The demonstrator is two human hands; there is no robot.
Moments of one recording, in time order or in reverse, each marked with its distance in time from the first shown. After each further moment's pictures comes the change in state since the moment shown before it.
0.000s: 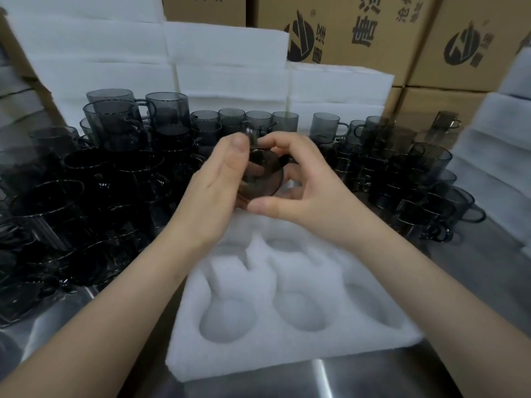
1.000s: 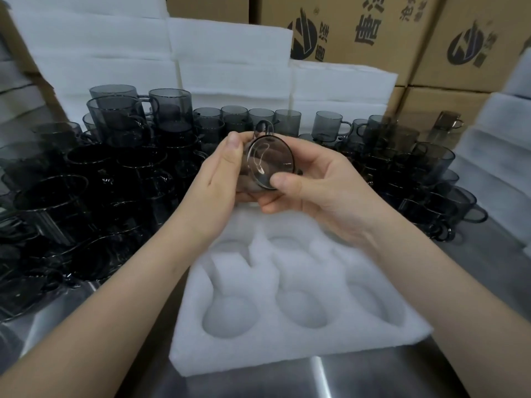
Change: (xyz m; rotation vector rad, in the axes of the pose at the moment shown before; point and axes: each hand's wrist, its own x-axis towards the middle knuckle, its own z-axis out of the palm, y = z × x) left_hand -0.001 0.001 0.002 -0.186 -0.055 -0.024; right_hand 0.000 -0.003 -0.005 0.631 -0.111 0.151
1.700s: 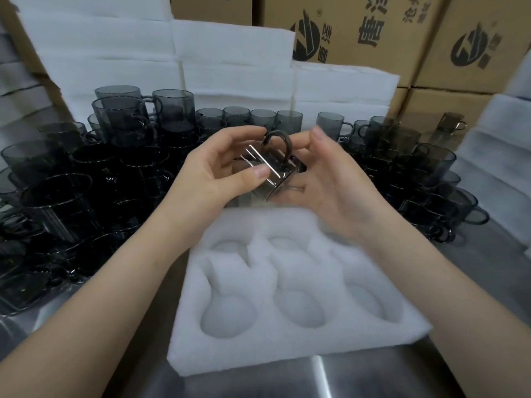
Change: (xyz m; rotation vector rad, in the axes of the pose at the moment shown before) left_hand -0.005 0.017 -0.008 0.037 -0.017 0.070; right_hand 0.002 -0.006 -0.003 0.092 0.119 0.074
